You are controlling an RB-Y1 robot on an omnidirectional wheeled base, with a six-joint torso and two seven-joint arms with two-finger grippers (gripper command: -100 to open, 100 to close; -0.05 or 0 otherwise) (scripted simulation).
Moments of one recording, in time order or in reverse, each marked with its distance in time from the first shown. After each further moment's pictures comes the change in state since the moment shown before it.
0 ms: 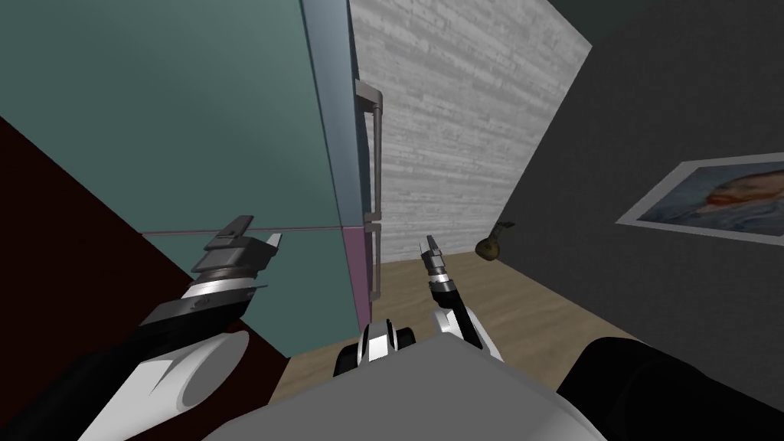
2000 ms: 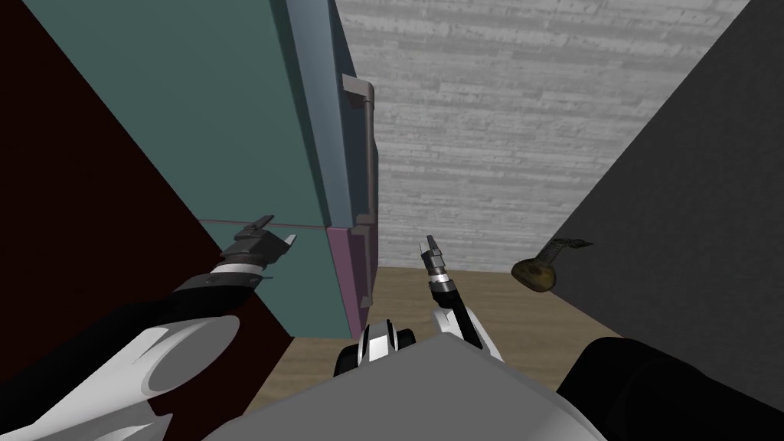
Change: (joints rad) left arm -0.149 0.014 0.094 0.013 0.212 0.373 0.012; right arm 0.000 0.000 0.000 0.000 0.000 0.000 0.000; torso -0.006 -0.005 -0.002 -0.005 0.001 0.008
